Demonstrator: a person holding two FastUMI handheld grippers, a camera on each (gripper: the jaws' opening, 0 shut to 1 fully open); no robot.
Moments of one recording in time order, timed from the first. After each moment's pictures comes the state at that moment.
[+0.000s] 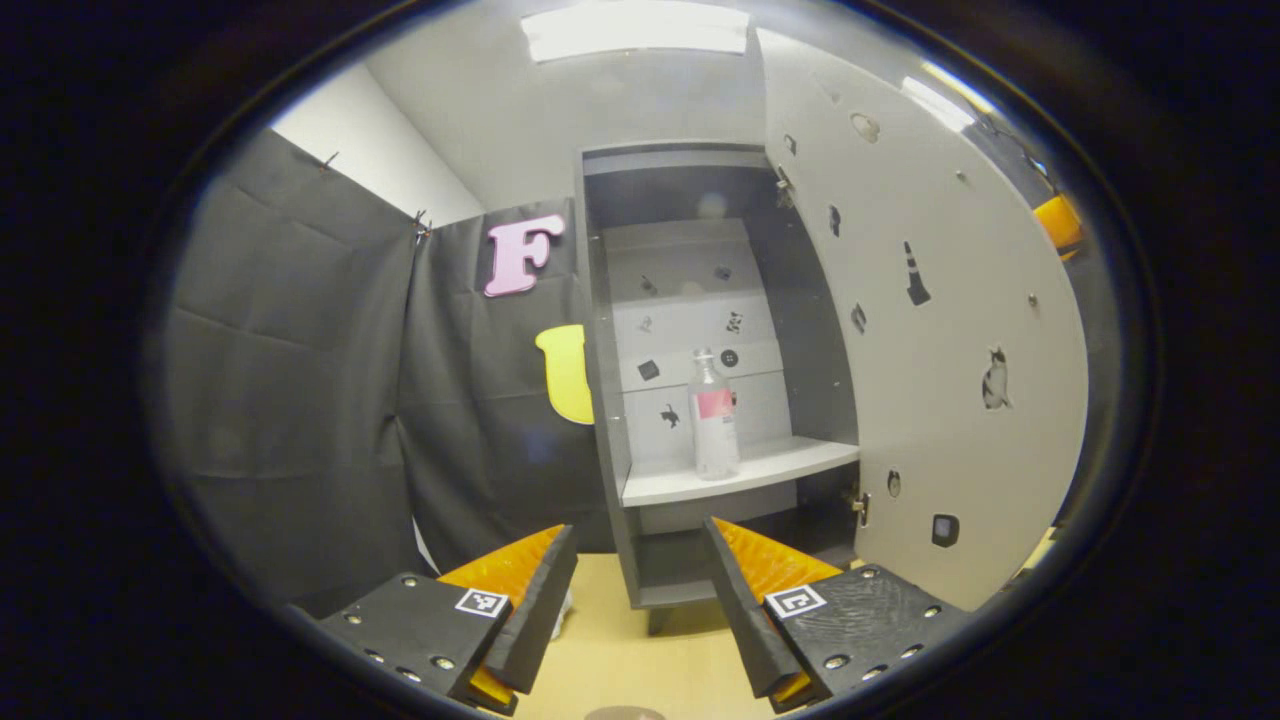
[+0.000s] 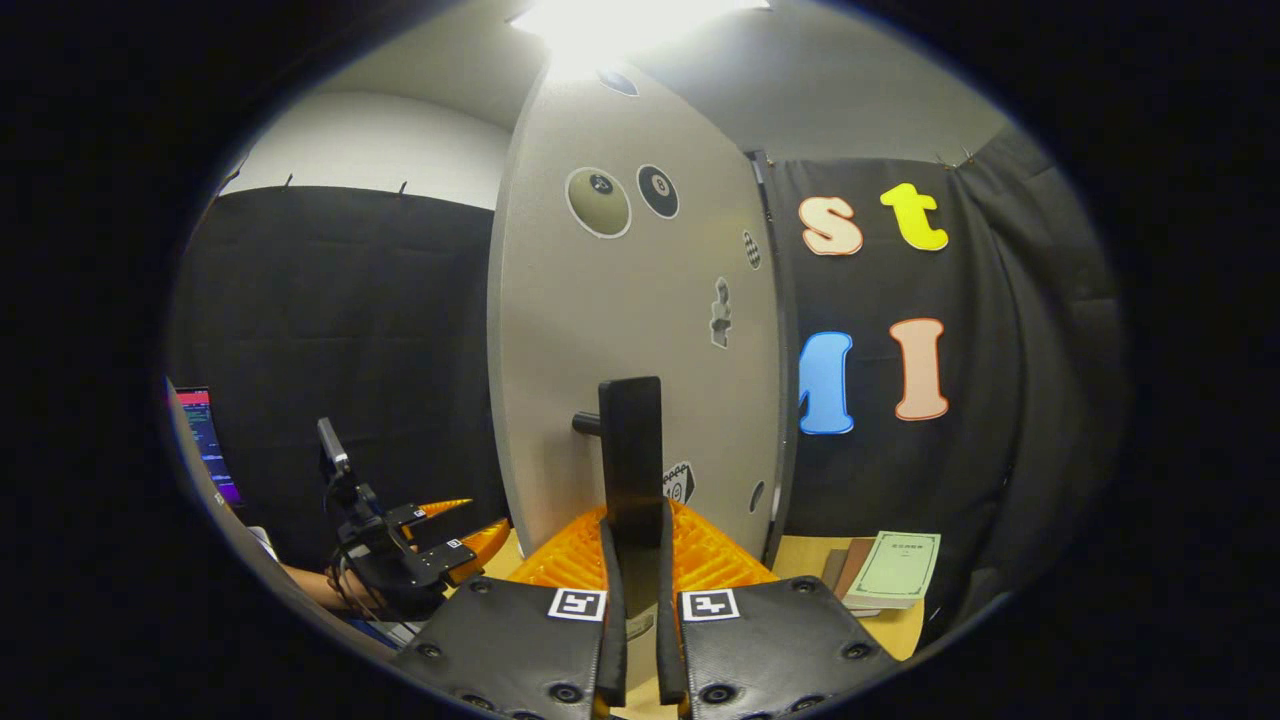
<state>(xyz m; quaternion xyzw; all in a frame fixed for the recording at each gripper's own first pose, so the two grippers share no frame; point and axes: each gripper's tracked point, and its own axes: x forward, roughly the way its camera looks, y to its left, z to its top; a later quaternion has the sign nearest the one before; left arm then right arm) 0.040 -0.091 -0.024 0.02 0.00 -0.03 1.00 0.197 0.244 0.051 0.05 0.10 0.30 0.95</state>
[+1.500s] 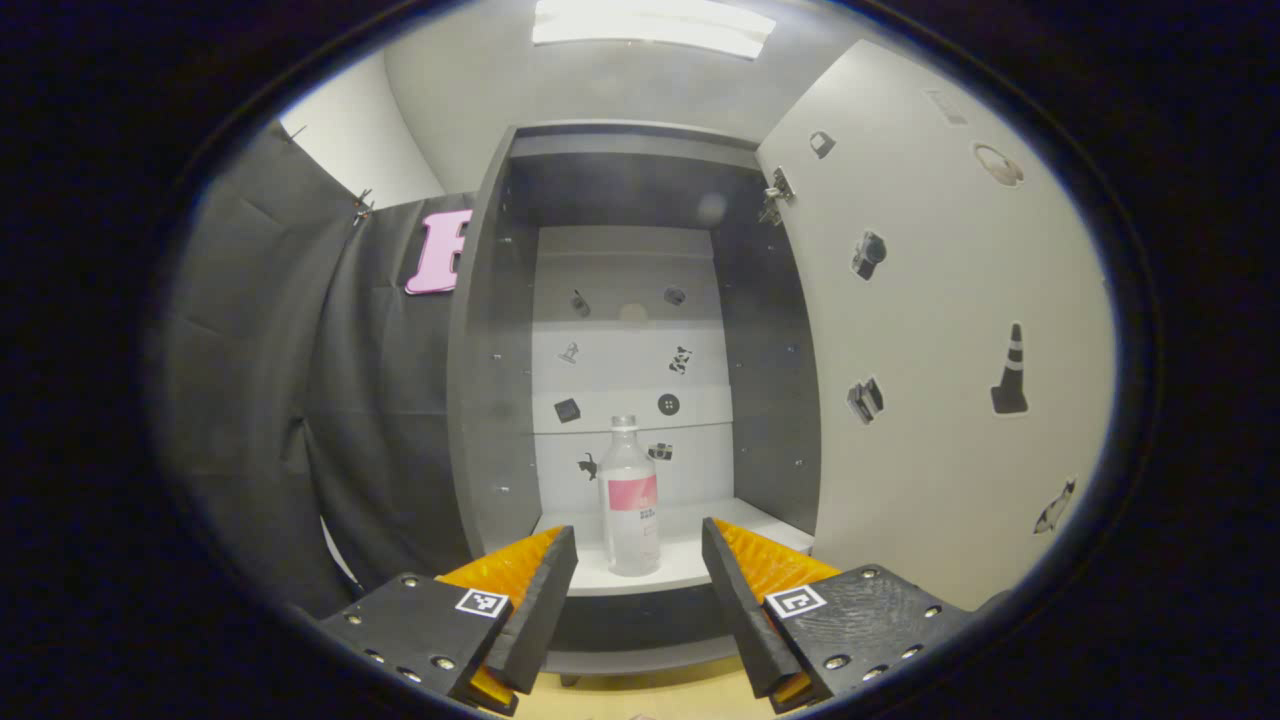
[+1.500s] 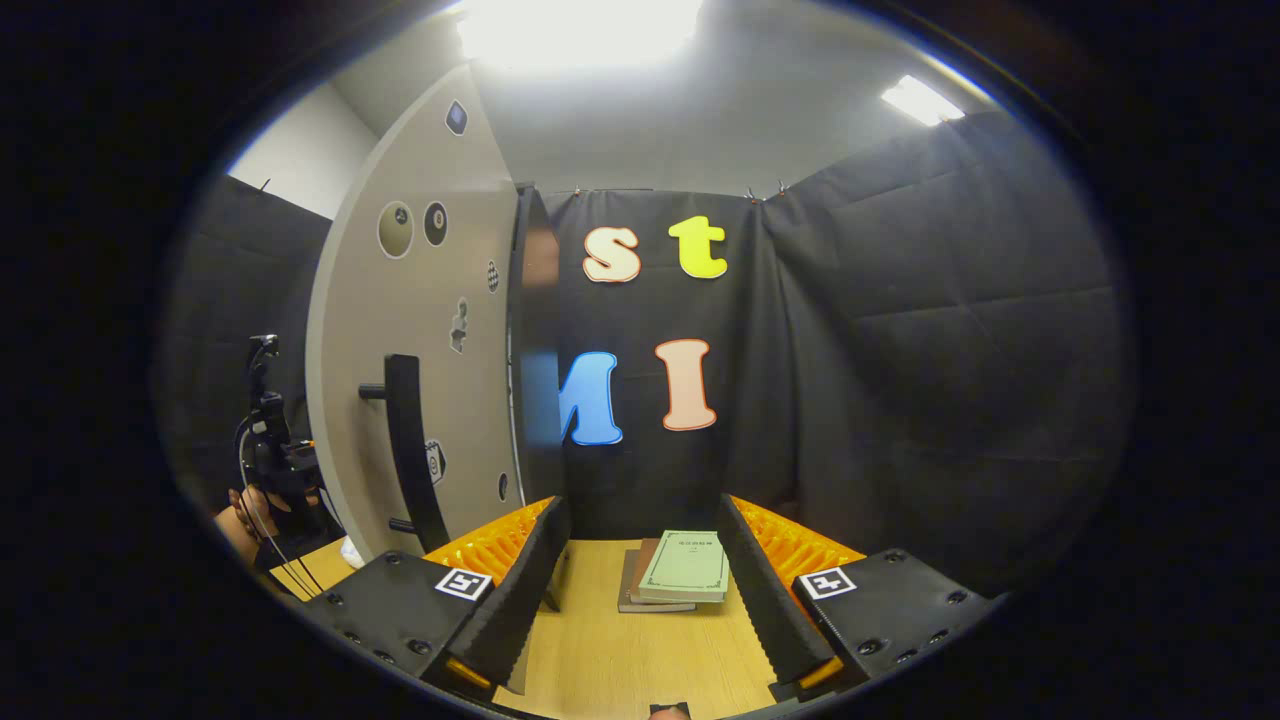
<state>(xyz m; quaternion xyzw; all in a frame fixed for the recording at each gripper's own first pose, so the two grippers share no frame) 0.207 -0.178 0.044 -0.03 0.00 -0.12 0.99 0.202 0.036 0.012 0.04 0.09 -0.01 1.00</state>
